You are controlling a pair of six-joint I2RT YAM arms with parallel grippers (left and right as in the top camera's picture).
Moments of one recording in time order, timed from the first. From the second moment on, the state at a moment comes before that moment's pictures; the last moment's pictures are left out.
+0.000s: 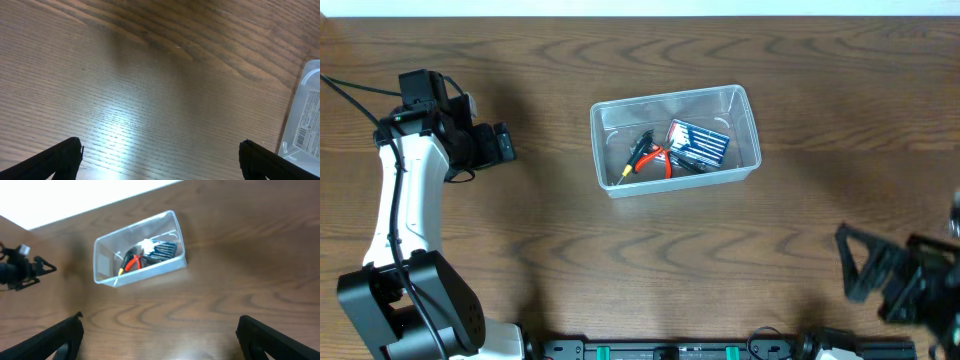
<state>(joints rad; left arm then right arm) 0.25 1.65 1.31 -0.93 0.13 -0.06 -0.20 0.89 1.88 -1.70 -0.37 0.17</state>
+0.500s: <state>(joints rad) 0.25 1.65 1.31 -0.93 0.13 -0.06 -0.20 0.69 1.87 -1.70 -0.44 0.18</state>
